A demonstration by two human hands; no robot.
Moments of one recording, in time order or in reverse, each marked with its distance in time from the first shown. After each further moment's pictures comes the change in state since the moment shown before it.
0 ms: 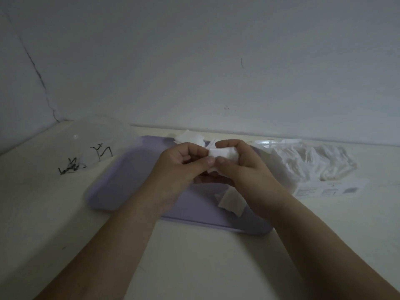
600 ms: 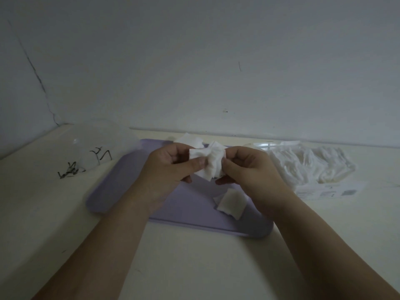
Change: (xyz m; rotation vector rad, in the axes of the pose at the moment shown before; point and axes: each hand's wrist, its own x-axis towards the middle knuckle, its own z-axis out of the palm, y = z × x) left_hand 0.007 0.005 -0.019 0.181 0.032 0.068; right_hand -0.001 -0.008 -0.010 -0.158 0.042 -0.101
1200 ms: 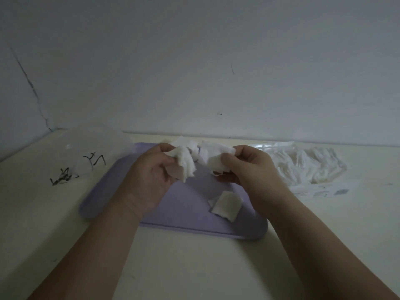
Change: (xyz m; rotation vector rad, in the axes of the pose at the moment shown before) left_hand 0.005 0.002 -0.008 -0.489 -0.039 -0.062; right_hand 0.003 -0.005 -0.003 0.176 0.180 0.111
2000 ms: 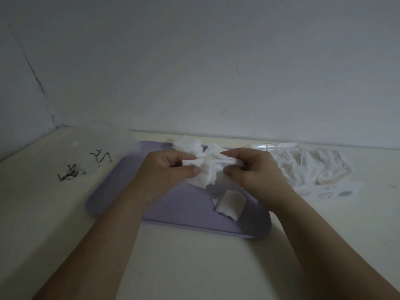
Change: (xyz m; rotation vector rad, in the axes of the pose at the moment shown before) left_hand 0.000 -0.003 -0.008 0.602 0.035 0.053; right_hand 0.010 0.008 -0.014 -0.445 -0.068 -0.226
